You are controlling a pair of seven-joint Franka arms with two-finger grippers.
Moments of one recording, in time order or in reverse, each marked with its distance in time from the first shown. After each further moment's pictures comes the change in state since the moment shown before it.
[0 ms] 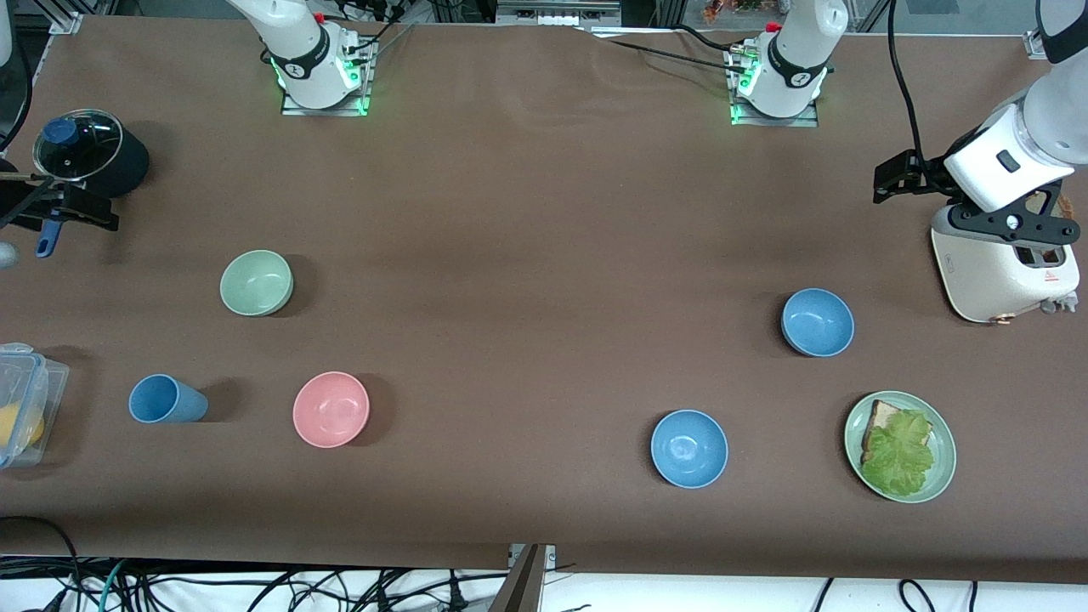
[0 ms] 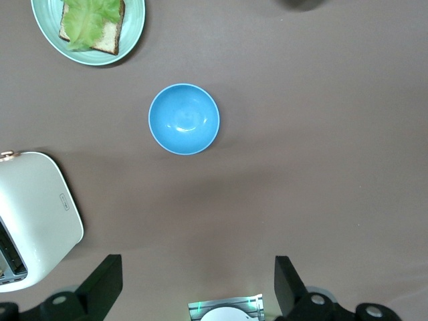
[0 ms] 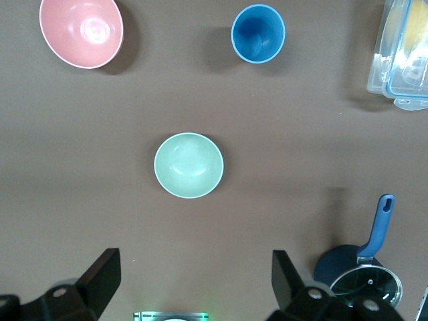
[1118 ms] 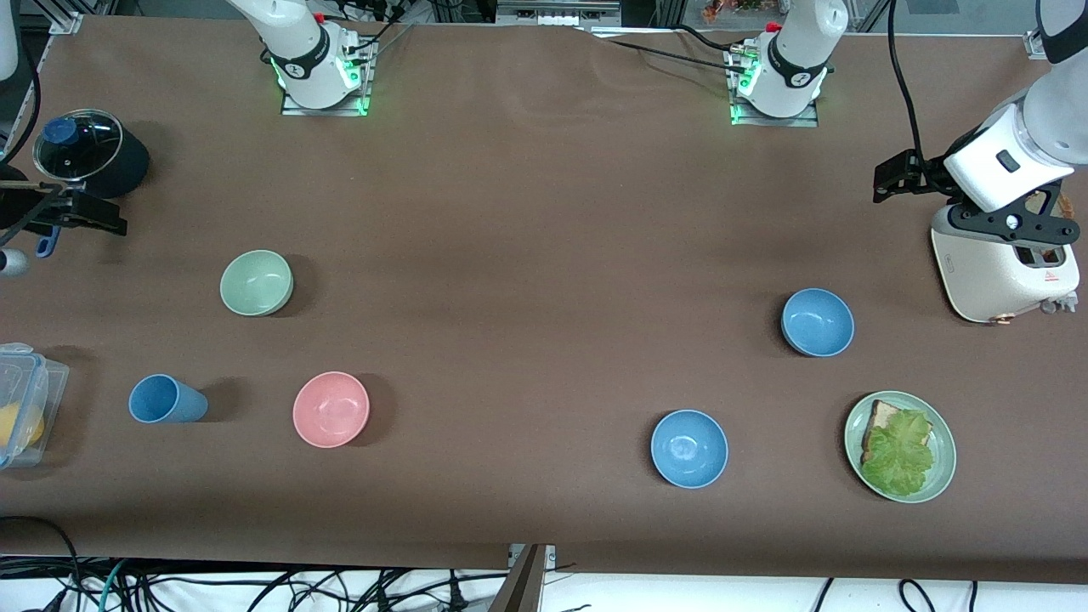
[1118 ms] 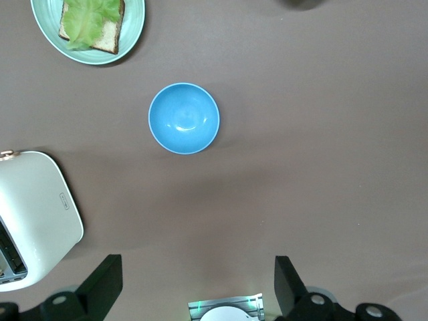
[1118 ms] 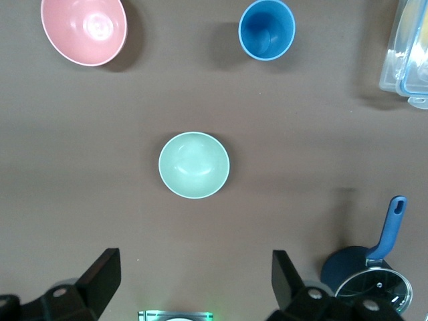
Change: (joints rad) left arm 0.000 0.000 0.000 0.000 0.000 -0.001 0.000; right arm -0.002 0.031 0.000 -0.001 0.018 0.001 0.000
